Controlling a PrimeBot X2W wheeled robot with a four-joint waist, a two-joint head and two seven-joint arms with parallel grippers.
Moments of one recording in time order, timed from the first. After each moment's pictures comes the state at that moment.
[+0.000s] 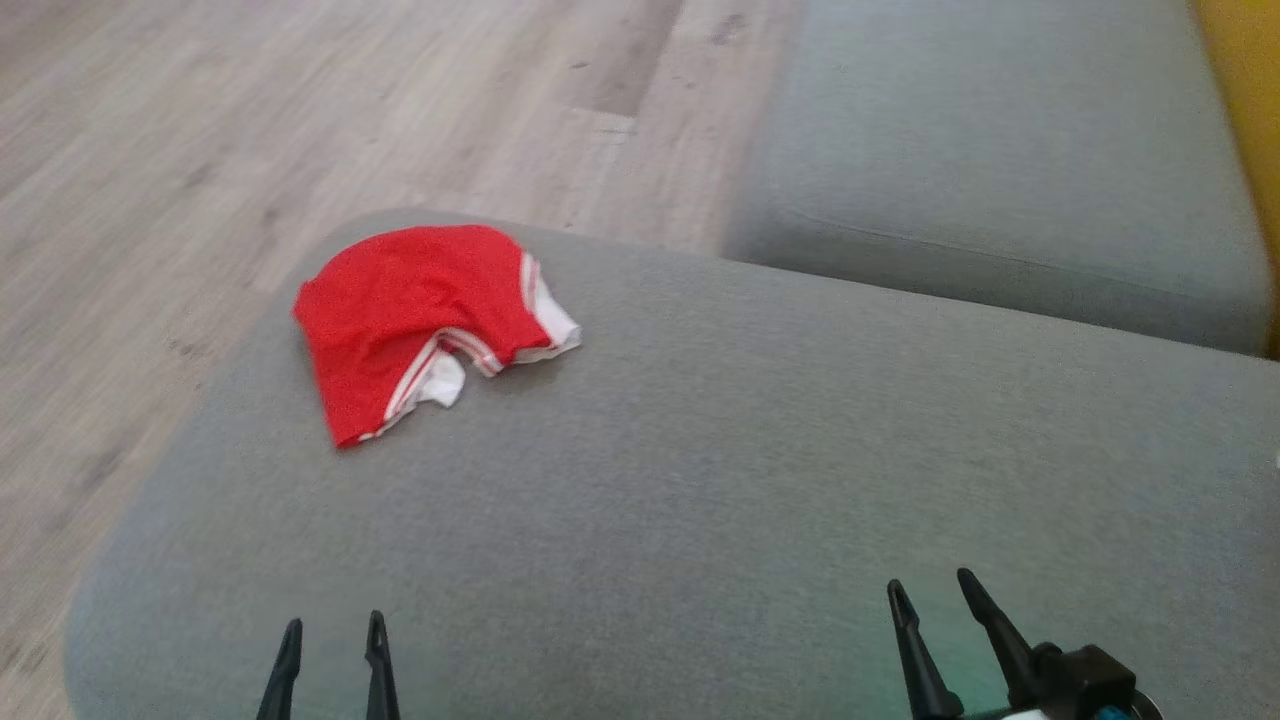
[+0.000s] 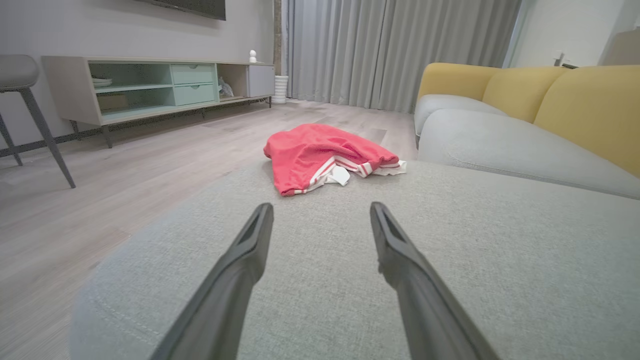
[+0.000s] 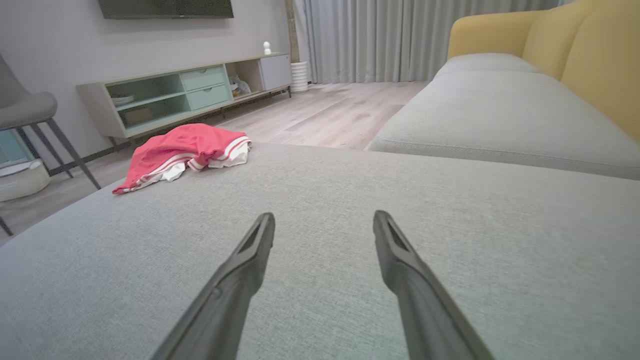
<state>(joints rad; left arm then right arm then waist) 0.25 0.06 -0.09 0.18 -0.12 0.06 -0.25 0.19 -0.04 0.16 0.29 0.15 0.13 -0.25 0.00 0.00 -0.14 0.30</state>
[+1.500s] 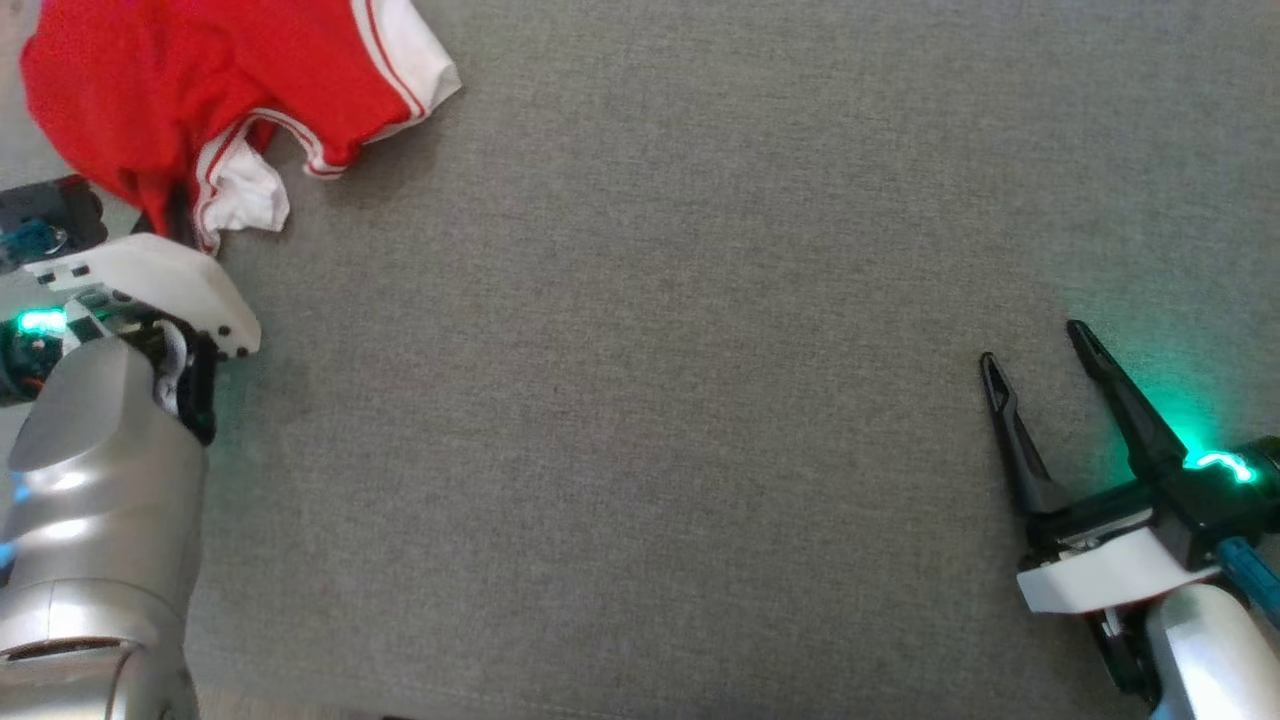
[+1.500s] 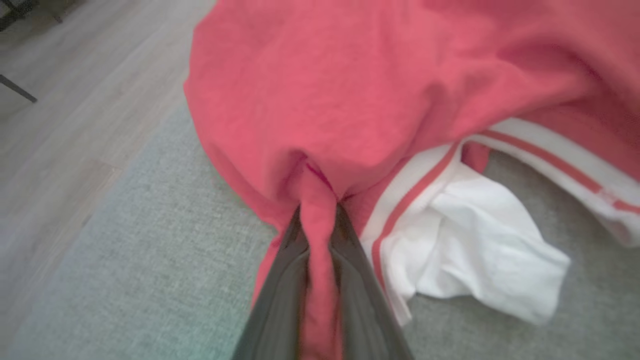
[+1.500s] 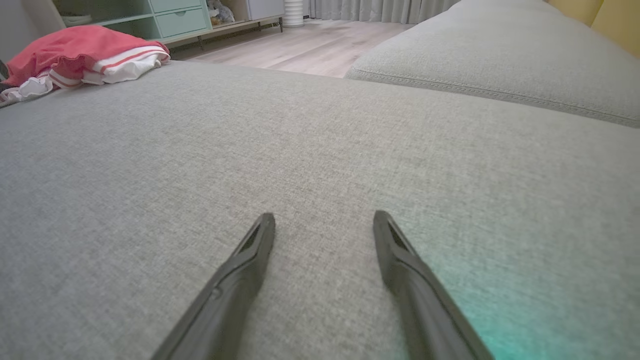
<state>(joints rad) -0.92 0.21 0.04 1.19 -0.21 -0.12 -0.01 -0.05 -0.24 0.12 0.11 0.03 0.13 -0.27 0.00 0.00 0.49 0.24</state>
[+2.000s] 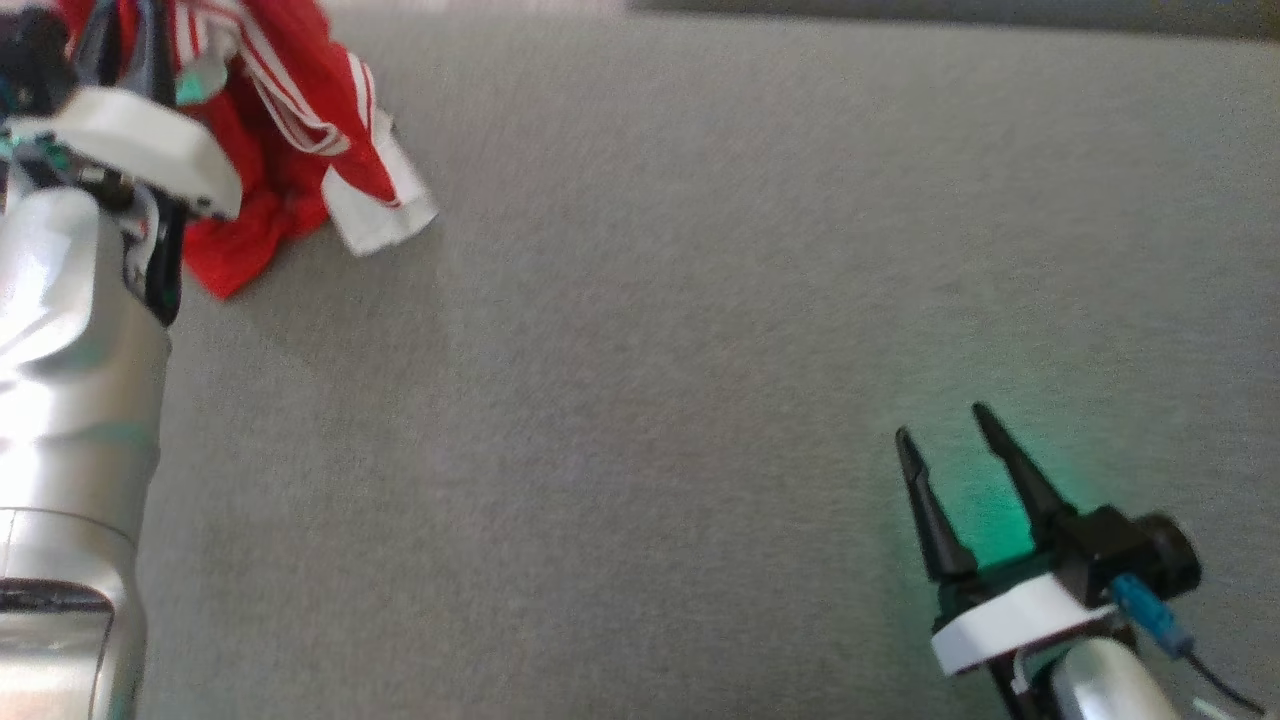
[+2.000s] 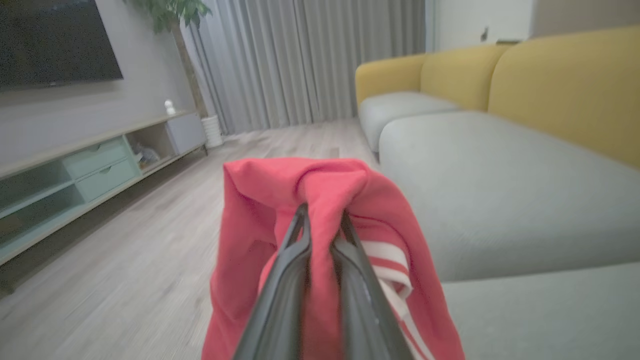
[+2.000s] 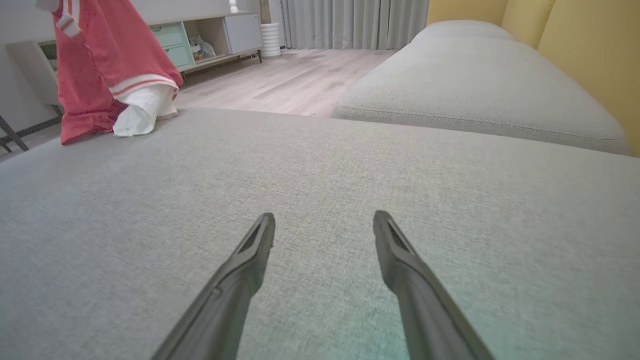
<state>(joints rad) -1.03 0.28 -0.21 1.01 -0.24 -0.13 -0.18 -0.04 -0.14 0.18 0.24 0.06 0.13 -0.26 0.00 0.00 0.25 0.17</state>
